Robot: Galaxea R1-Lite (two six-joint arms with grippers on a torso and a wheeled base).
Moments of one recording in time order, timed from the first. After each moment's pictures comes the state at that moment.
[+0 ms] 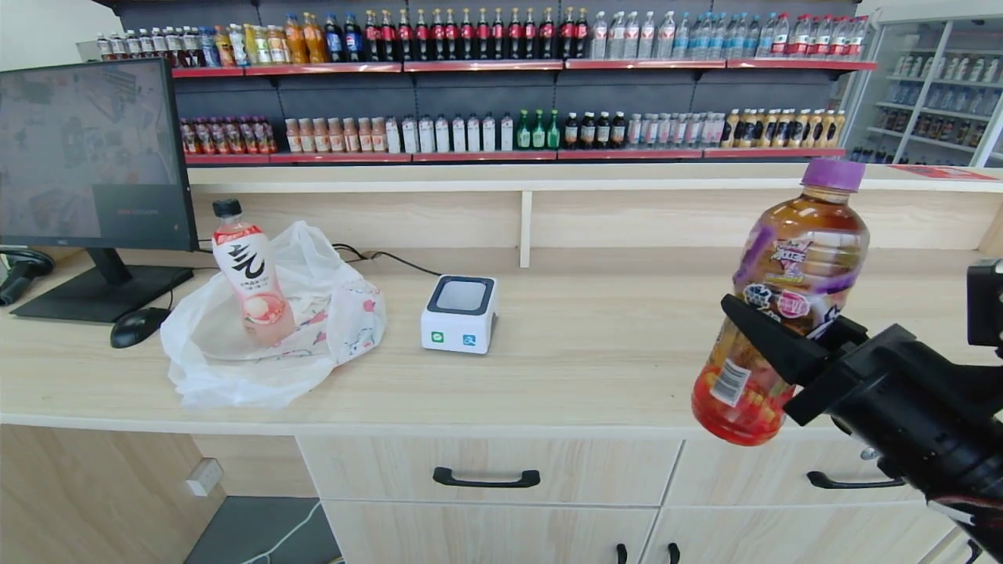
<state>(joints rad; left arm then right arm) 0.00 0.00 0.00 0.00 0.00 0.03 0.52 1.50 -0.21 -1.57 -0.01 0.09</state>
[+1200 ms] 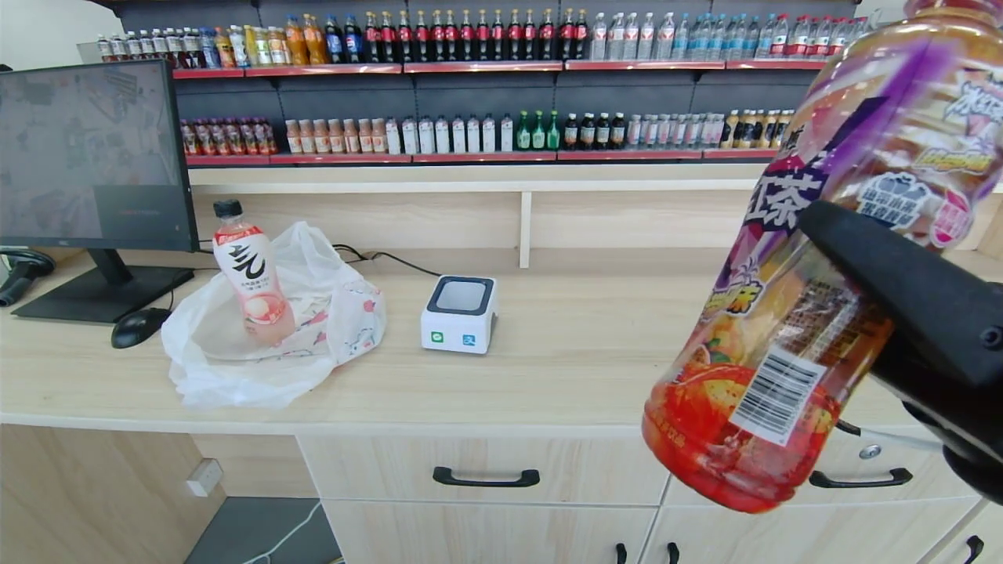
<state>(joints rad) 0.00 0.00 0.00 0.00 0.00 0.03 0.76 1.39 -0.38 -1.57 0.26 0.53</state>
